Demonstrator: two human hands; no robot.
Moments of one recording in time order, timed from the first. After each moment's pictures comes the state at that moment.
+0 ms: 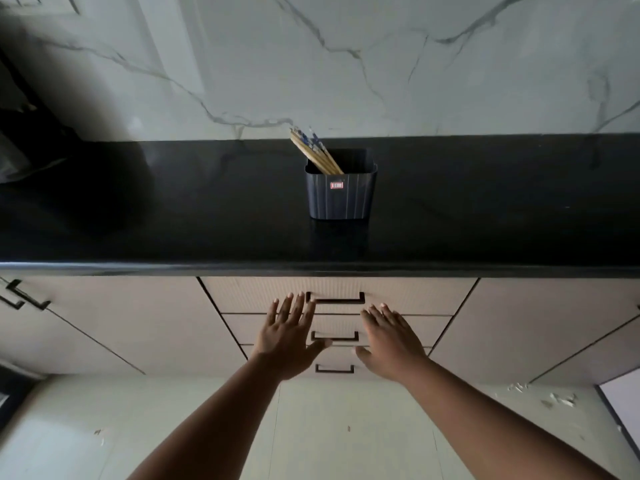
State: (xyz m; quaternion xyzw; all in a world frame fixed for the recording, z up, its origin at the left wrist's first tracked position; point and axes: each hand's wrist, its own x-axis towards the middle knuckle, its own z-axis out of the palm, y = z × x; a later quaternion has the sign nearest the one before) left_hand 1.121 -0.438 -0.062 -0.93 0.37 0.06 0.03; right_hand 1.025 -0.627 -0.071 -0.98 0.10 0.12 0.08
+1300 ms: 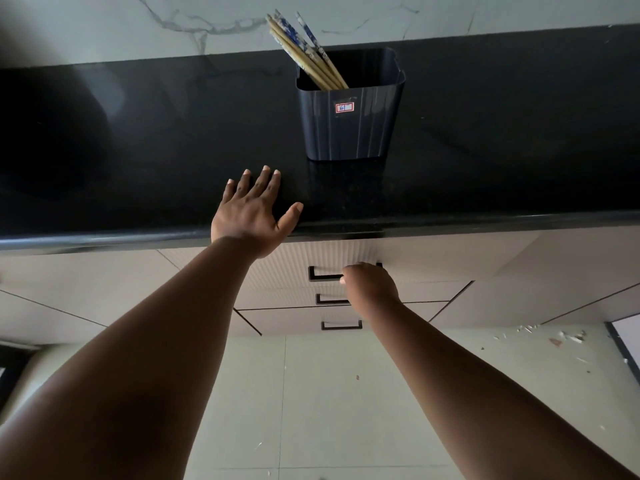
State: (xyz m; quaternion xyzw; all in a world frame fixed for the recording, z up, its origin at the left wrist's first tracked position) left_hand 1.279 -0.461 -0.045 -0.95 0.31 -0.05 -0.04; right_hand 1.129 -0.608 -0.119 -0.97 0.19 0.12 0.13
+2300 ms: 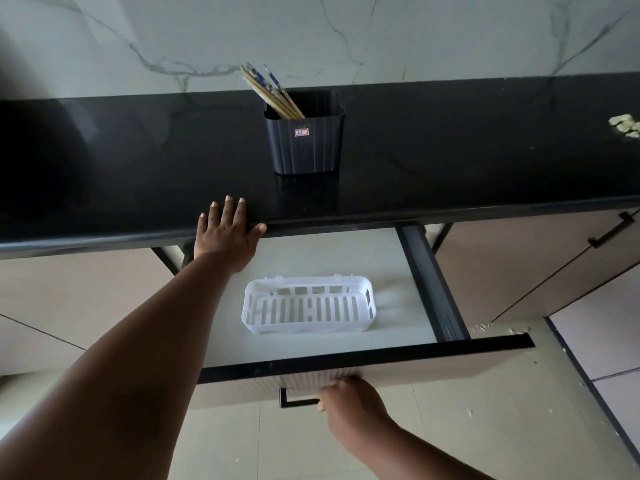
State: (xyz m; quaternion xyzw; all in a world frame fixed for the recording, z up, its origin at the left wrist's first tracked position) left_hand 1.229 -0.444 -0.043 -0.97 0.25 0.01 -0.03; right_hand 0.934 -0.520 -0.130 -0.96 0.10 0.18 0.16
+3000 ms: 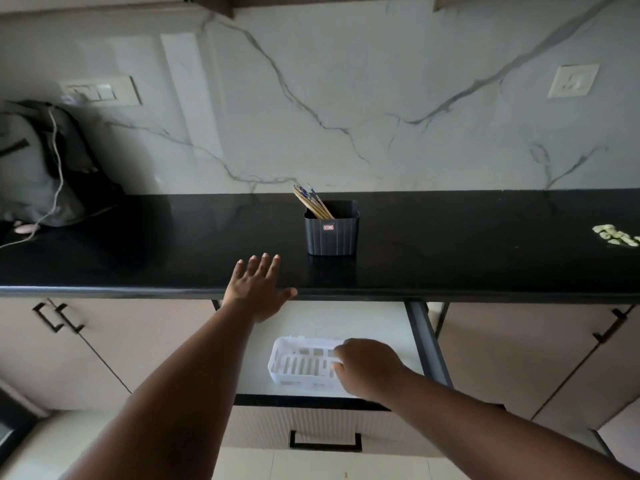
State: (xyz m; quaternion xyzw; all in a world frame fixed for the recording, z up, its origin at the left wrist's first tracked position) left_hand 1.141 -0.413 0.072 -0.96 0.28 -0.05 0.04; right_hand 0.950 -0.572 0.043 -1.00 -0.01 0.04 0.07
